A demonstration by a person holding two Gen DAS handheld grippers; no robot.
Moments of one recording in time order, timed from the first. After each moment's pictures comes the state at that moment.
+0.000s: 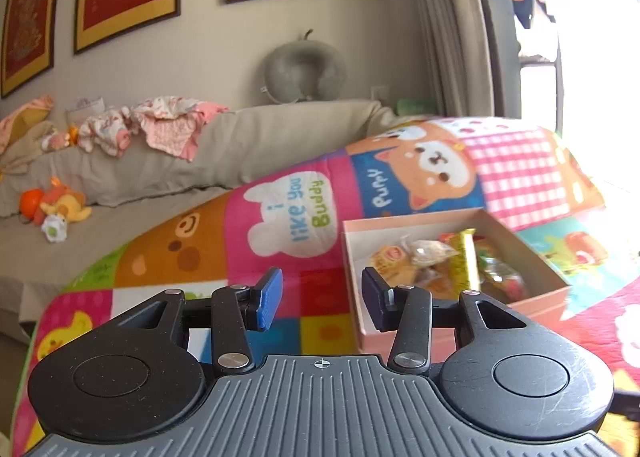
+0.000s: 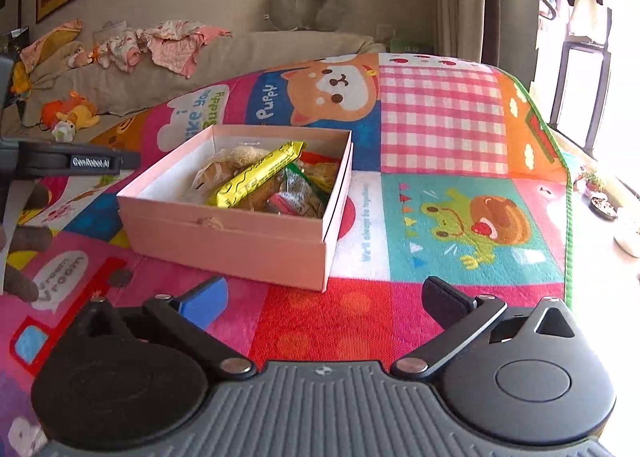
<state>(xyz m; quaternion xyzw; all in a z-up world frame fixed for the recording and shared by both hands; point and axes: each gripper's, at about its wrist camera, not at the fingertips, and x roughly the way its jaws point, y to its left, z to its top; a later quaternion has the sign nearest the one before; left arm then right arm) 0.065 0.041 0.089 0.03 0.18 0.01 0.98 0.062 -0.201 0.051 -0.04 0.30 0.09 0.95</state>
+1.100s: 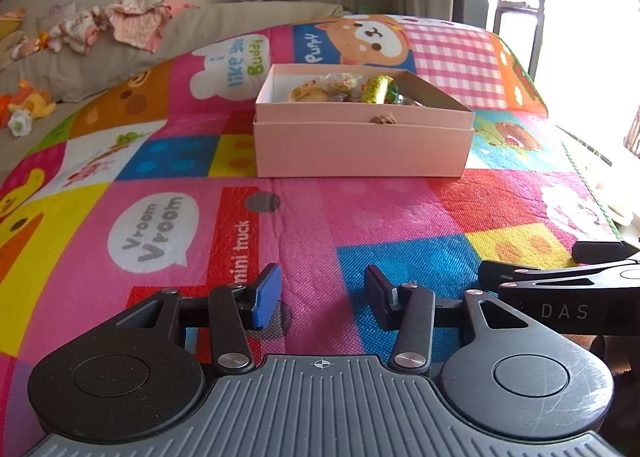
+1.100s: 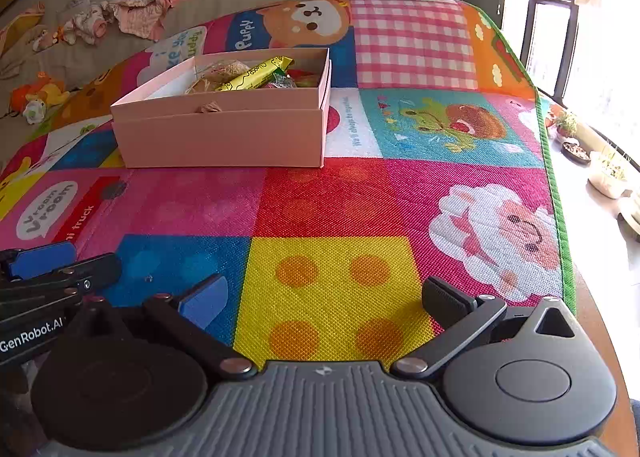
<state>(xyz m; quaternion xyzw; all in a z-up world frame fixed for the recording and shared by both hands) 0.006 -0.006 0.010 -0.01 0.31 -0.02 0.95 0.021 -0.188 0.004 -0.01 0.35 0.02 0.94</state>
